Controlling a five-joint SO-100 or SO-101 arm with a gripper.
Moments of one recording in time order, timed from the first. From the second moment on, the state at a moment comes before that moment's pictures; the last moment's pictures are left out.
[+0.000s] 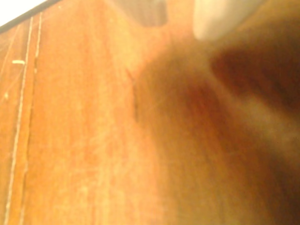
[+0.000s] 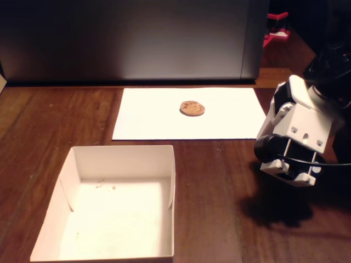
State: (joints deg) arm 8.2 189.5 183.7 63.8 0.5
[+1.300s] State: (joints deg) arm 13.7 176.9 166.6 50.6 -11.0
